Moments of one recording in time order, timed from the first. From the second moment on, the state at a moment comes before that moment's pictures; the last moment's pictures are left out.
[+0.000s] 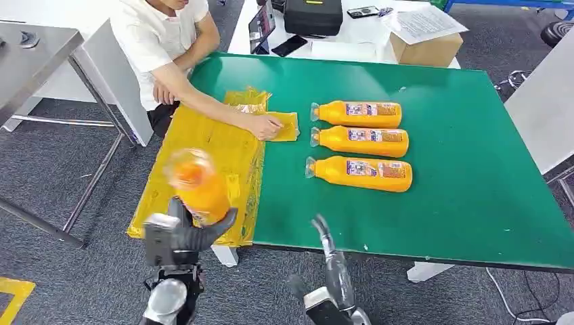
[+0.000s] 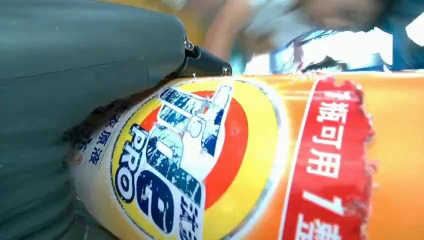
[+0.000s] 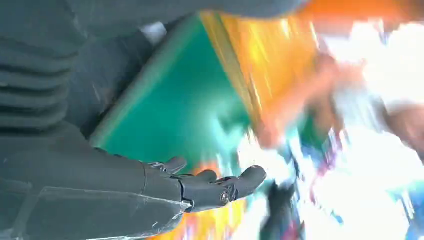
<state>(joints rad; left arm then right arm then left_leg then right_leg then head) -0.06 -0.19 -0.27 -1.35 -0.19 0.48 -0.38 0.12 0.04 0.57 -1.38 0.32 -0.63 -0.65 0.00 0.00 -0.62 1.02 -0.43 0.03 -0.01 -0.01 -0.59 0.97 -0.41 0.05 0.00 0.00</state>
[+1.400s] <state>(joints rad) -0.69 -0.09 -0.30 -0.49 -0.75 -0.01 -0.12 0.07 0.09 0.51 -1.47 0.31 -0.63 -0.70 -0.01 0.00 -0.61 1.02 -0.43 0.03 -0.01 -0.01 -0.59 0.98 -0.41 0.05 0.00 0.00</state>
